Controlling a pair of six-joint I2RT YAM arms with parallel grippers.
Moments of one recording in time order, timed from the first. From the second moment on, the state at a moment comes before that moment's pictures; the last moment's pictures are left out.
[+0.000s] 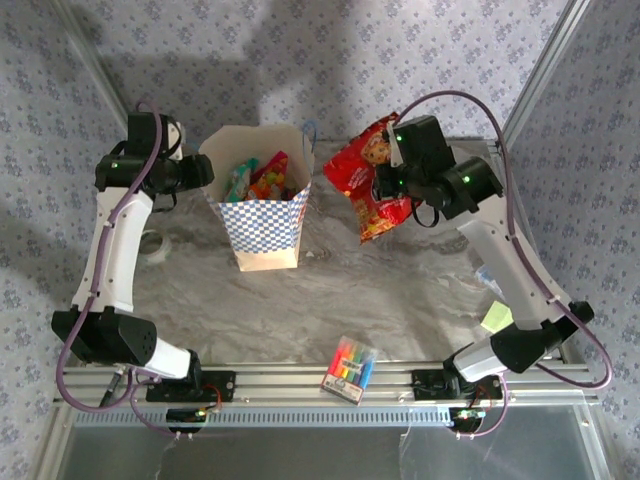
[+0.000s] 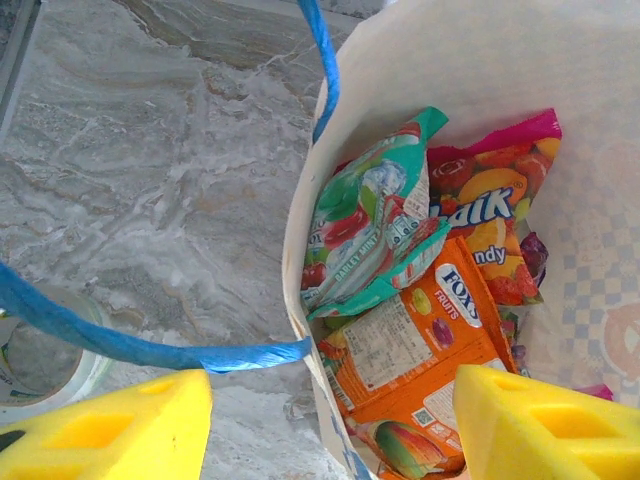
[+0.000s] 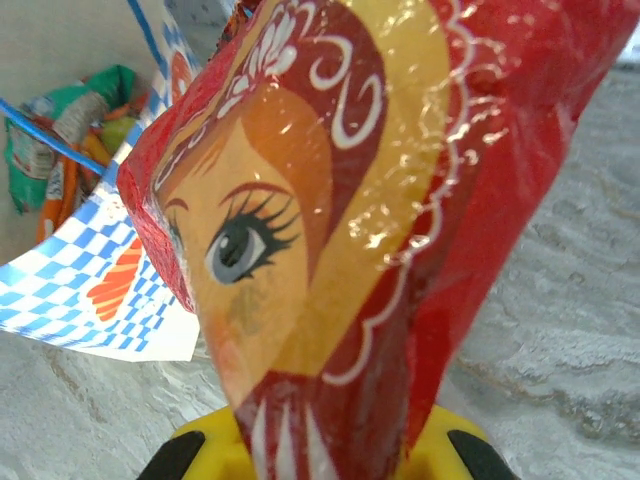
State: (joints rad) left arm -0.08 1.46 1.71 -1.09 0.03 -0.26; right arm 0.55 1.46 1.84 -1.10 0.12 0.26
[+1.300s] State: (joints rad) left arm 0.01 1.46 1.67 -0.98 0.09 -0.25; right arm 0.87 1.66 2.25 -0.94 0.16 0.08
